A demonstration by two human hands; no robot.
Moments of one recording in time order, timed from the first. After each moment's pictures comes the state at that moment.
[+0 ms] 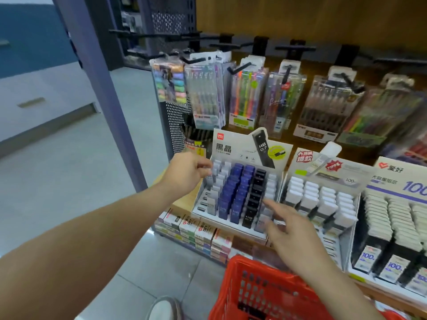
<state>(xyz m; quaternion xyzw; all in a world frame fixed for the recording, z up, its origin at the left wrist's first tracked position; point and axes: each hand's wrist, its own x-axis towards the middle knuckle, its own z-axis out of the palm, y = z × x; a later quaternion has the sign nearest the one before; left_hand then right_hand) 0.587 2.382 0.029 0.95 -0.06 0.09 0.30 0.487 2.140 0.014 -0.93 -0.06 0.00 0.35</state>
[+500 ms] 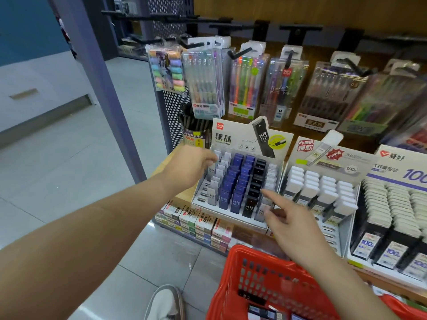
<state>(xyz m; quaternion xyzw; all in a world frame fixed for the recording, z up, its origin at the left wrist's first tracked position) 0.583 2.378 0.027 0.97 -0.13 0.09 0.19 0.484 2.139 0.008 -0.92 -0.04 0.02 0.39</state>
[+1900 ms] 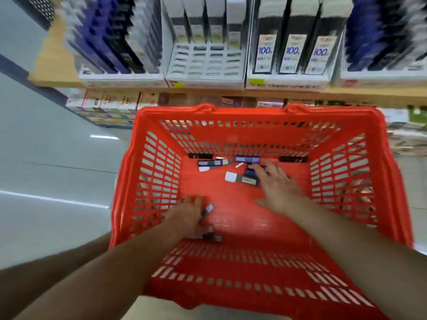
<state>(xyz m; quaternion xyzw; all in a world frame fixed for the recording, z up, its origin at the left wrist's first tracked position) 0.304 2.224 -0.200 0.89 -0.15 -0.43 -0.06 0.315 1.975 -0.208 -0.95 -0.03 0.29 0.10</state>
